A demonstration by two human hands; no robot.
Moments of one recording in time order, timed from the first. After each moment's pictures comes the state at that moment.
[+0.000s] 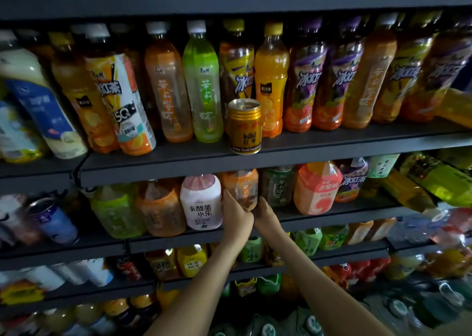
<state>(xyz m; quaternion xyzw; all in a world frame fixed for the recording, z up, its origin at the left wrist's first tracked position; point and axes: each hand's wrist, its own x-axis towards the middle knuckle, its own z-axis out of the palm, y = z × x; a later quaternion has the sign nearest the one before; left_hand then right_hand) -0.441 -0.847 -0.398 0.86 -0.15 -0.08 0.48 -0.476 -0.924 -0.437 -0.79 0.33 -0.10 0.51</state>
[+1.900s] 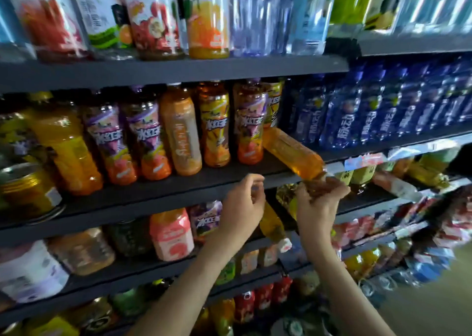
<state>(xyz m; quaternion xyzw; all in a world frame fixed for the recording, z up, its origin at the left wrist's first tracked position) -0.646 -1.117 -0.273 0.74 -0.47 0.00 0.49 -0.748 -1.200 -0.292 -0.61 0.38 -0.58 0.39</state>
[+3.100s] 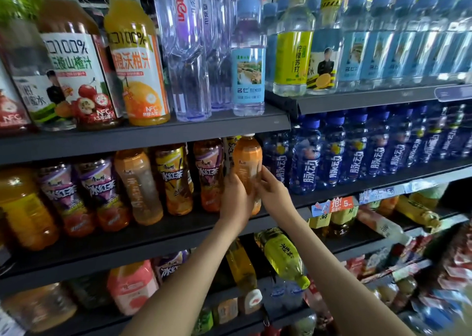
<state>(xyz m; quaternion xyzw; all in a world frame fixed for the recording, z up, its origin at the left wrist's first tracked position) -0.652 -1.290 -0.217 0.80 -0.36 0.03 0.47 -0.725 -1.365 -0.219 -0.78 0.24 -0.32 0.49</state>
